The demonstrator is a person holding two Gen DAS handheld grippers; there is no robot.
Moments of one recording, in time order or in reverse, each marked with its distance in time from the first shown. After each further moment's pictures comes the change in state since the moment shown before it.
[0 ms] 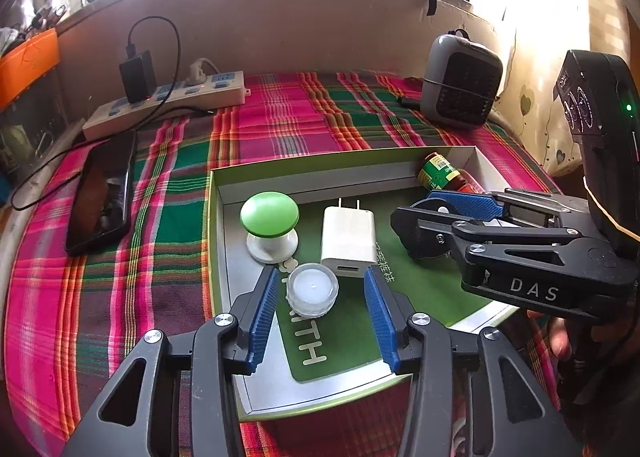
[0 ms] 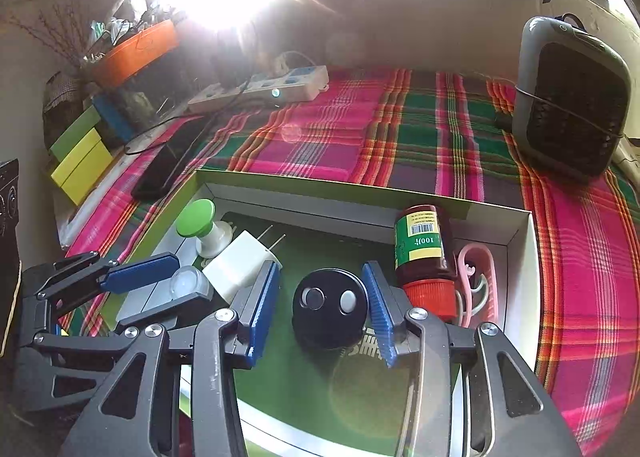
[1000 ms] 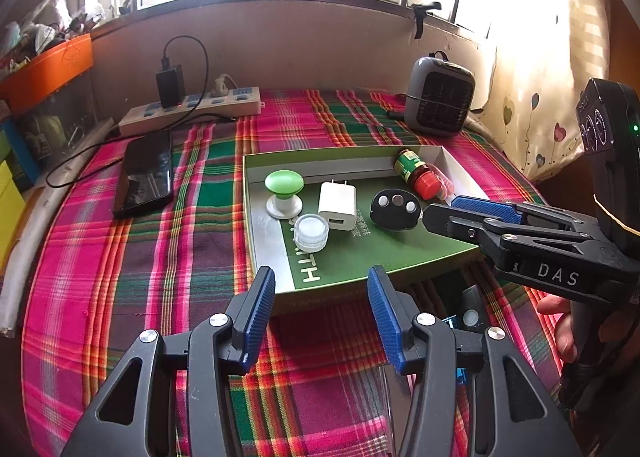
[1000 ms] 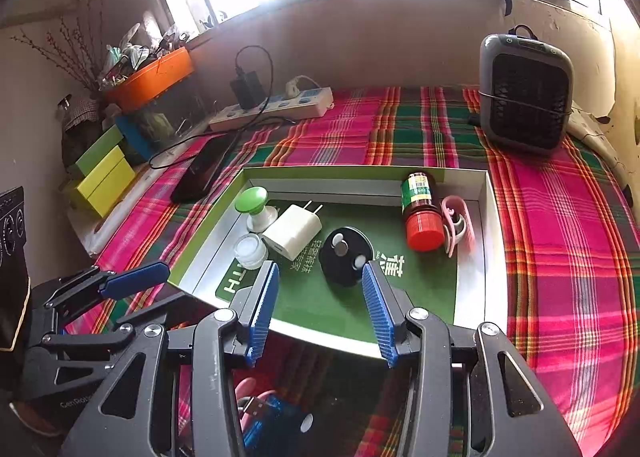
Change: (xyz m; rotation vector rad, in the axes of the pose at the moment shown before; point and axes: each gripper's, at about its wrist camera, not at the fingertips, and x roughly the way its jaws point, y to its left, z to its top) left arm -0.070 -0.001 -0.038 -0.018 -0.063 0.011; right arm -0.065 0.029 -0.038 0.065 -0.079 -0.009
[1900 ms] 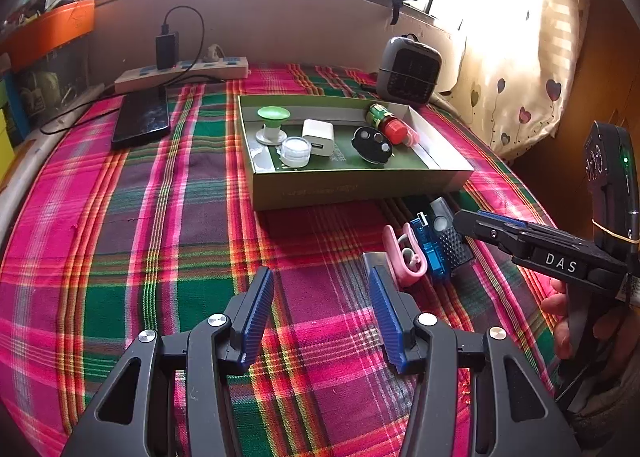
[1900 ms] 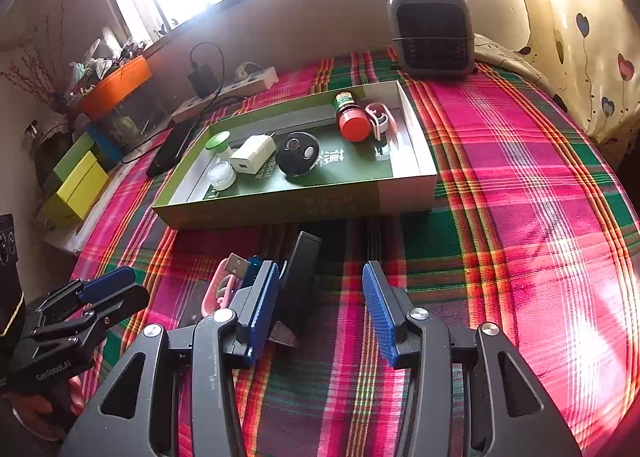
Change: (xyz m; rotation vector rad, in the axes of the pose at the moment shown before) left arm -0.027 0.012 -0.067 -0.013 0.032 -0.134; right arm -0.044 0.000 -0.080 0.169 0.000 -0.137
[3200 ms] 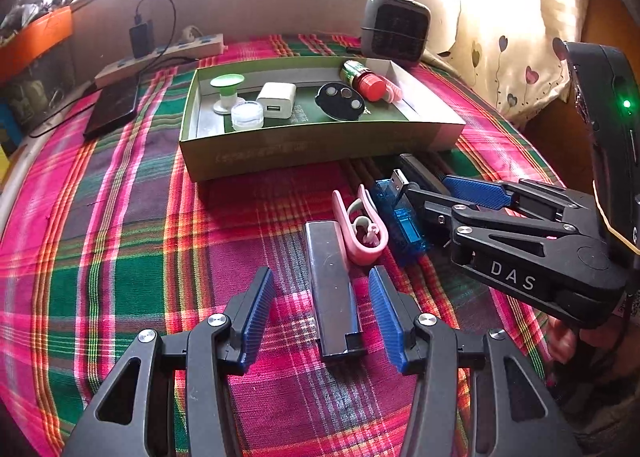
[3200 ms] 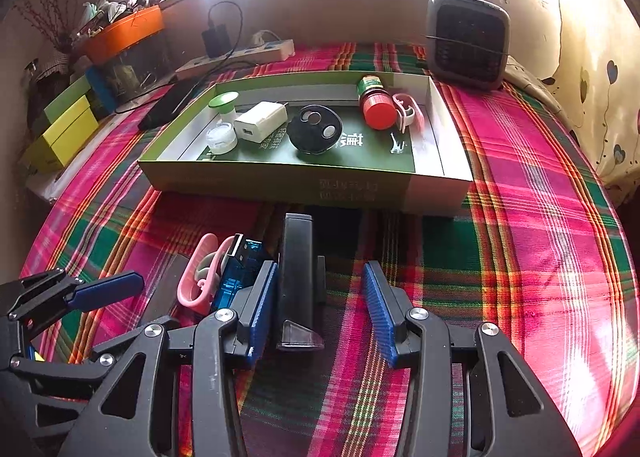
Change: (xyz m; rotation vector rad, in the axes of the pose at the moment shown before) left arm 0.030 -0.051 -0.008 0.057 0.094 0.087; right arm 0.023 0.017 -0.004 -0.179 0.053 -0.079
